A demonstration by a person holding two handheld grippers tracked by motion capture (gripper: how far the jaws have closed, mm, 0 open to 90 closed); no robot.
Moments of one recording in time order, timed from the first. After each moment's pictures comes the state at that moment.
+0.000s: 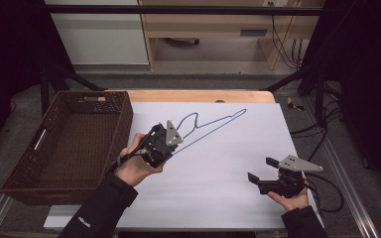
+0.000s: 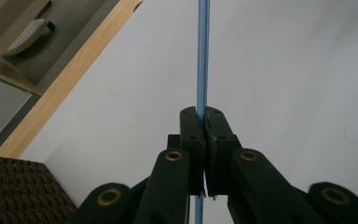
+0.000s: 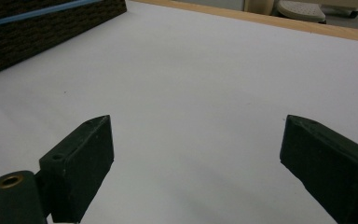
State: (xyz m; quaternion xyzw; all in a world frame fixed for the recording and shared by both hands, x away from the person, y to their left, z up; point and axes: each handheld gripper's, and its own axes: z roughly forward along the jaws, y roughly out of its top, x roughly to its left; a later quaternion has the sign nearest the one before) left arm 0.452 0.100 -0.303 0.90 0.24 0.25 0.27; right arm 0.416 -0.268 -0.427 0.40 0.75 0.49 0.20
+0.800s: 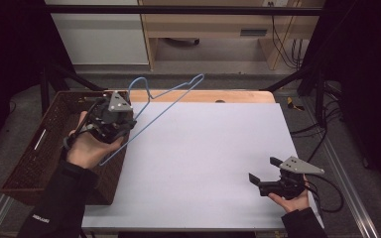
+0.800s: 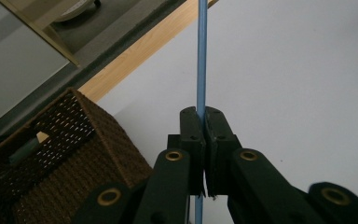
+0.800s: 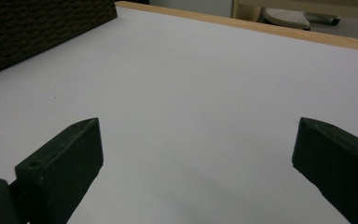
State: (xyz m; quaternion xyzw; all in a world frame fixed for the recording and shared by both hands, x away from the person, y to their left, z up) left arm 0.466 0.196 -0.244 0.86 0.34 0.27 0.28; right arm 0.412 -0.268 -0.426 0.41 0.74 0.49 0.22
